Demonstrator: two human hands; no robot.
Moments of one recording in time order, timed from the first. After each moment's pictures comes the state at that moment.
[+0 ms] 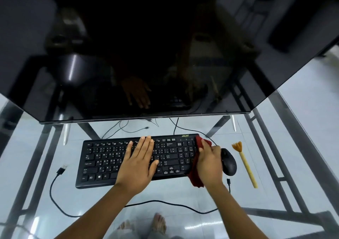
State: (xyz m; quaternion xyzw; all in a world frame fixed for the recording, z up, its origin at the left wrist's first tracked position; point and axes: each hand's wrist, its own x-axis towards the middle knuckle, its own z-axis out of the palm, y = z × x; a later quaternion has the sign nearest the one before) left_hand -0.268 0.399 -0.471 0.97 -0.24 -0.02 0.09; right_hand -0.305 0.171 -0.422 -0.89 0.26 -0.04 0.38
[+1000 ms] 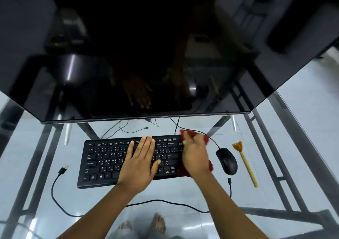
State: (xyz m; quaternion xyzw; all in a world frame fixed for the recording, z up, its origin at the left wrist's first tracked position) left_hand -0.266 0.399 -0.467 0.97 -0.24 -0.03 0.09; right_hand -0.266 0.198 -0.439 -0.94 0.18 -0.01 0.28
